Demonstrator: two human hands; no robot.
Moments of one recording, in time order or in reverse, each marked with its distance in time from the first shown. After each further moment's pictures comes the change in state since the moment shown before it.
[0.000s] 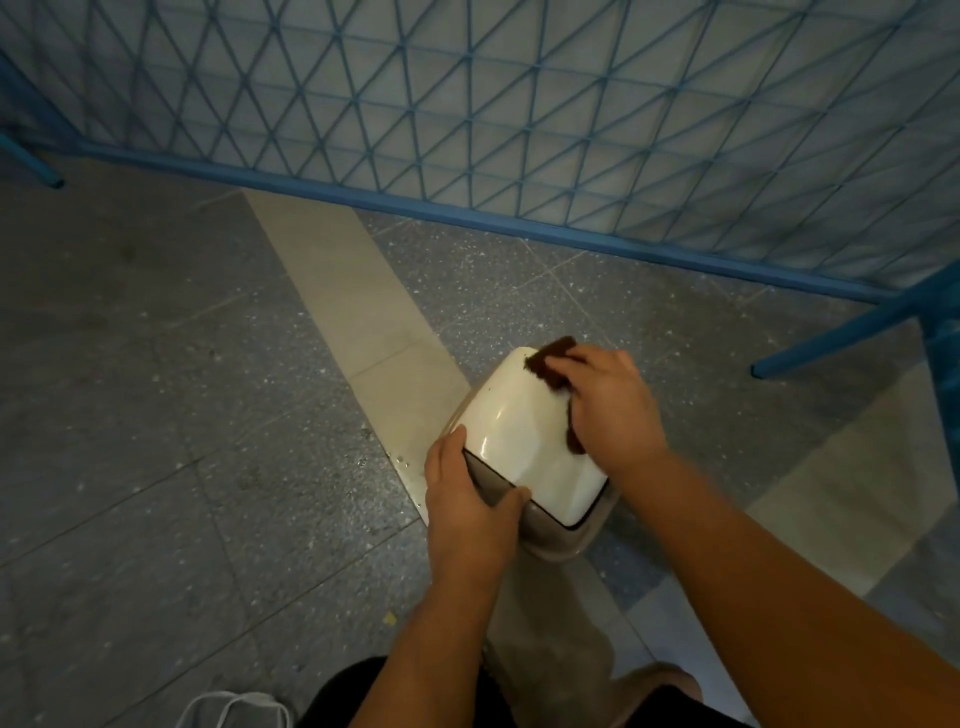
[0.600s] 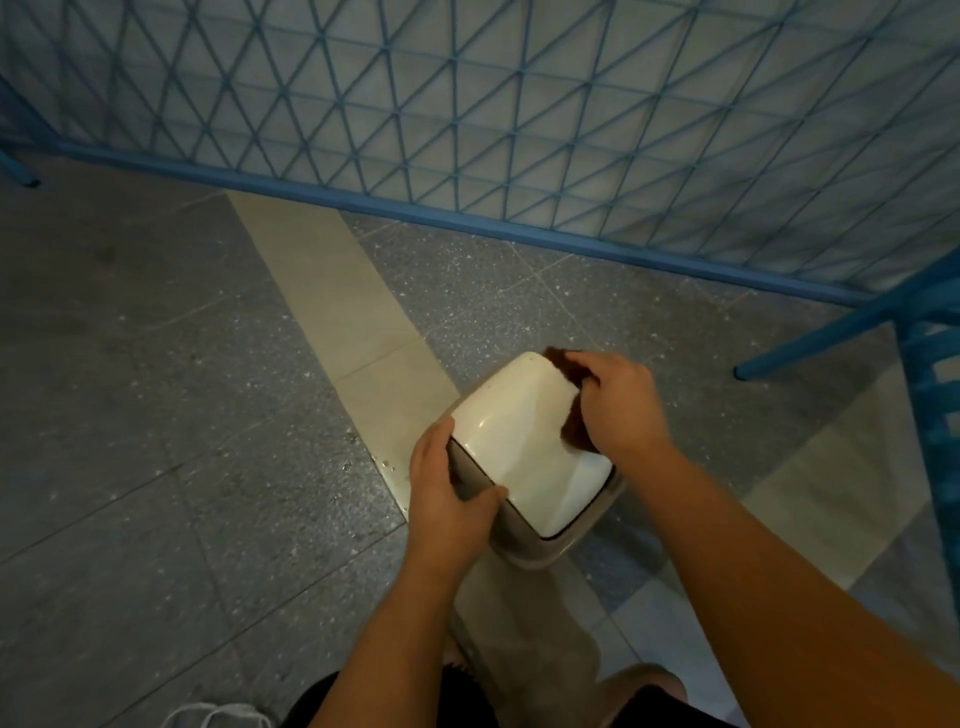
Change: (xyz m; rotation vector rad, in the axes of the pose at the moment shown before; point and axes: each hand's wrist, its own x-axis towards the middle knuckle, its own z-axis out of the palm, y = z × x) left_hand 0.014 -0.003 -0.004 -0.138 -0.085 0.046; right_hand 0.010 0.023 -0.006 0.200 -0.020 0.321
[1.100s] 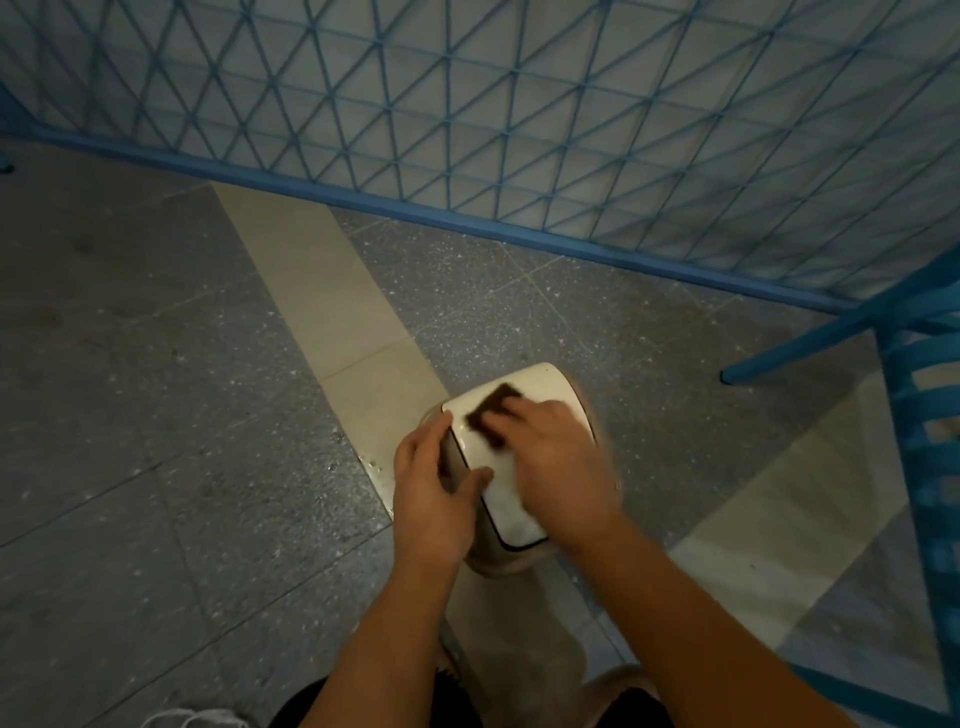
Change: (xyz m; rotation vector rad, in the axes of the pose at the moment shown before) left_hand 0.005 0.006 0.003 0.013 0.083 0.075; right_hand -0.061 -0.031 0.020 -0.210 0.023 -0.533
